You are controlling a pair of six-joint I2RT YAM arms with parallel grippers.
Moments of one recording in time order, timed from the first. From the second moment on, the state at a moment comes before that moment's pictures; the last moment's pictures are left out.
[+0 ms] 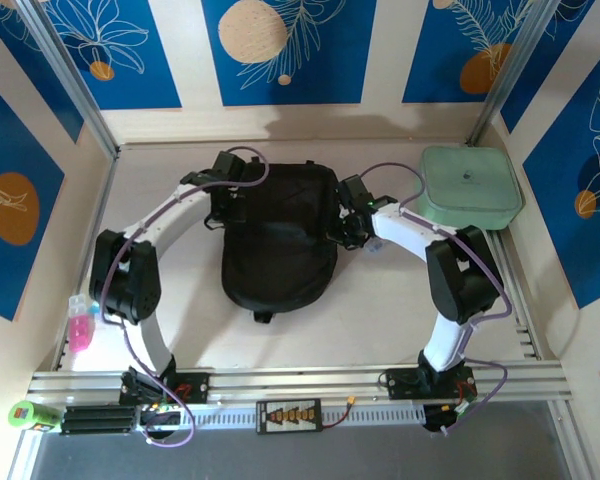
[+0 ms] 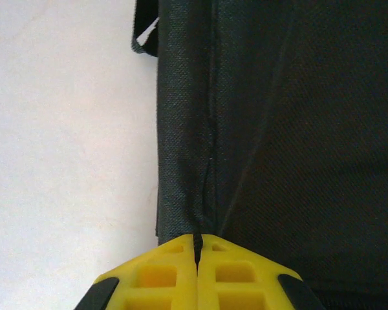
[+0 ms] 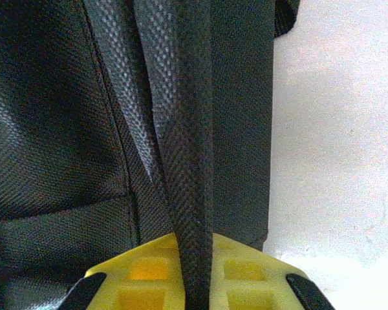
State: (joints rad) left arm -0.38 1.79 1.44 -0.80 -0.15 -0.32; right arm 0.45 1.78 1.20 -0.54 -0.17 0.66
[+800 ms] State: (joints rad) left arm -0.35 1.26 0.94 -0.64 0.00 -0.51; right arm 0.27 1.64 1.05 -0.69 0.14 0.74
